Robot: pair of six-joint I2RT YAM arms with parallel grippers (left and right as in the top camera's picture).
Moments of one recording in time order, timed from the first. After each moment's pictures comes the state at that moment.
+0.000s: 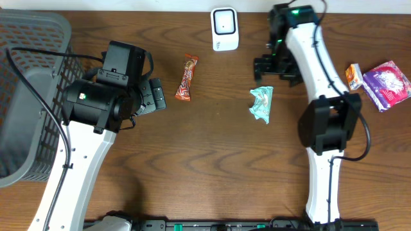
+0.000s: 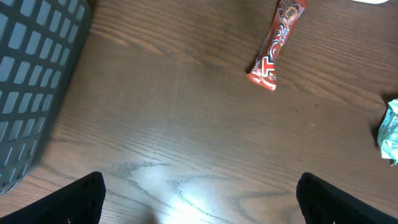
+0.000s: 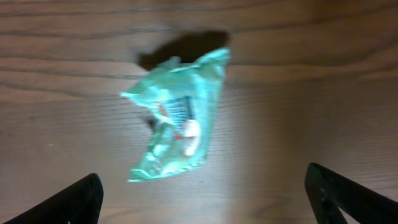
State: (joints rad) left arm -0.28 1.37 1.55 -1.31 -0.16 -0.48; right arm 0.18 2.38 2.33 -1.63 -0.05 0.24
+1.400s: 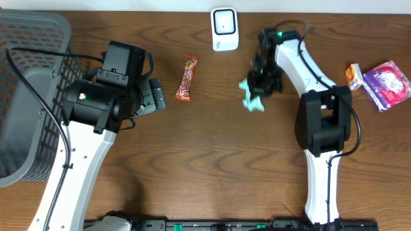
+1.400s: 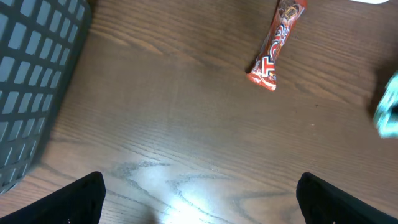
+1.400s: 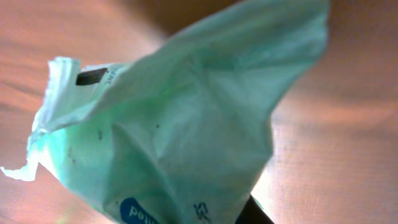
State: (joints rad) left arm -0.28 1.37 1.55 -1.31 -0.16 -0.48; right arm 0.22 2.37 2.04 -1.30 -0.24 0.26
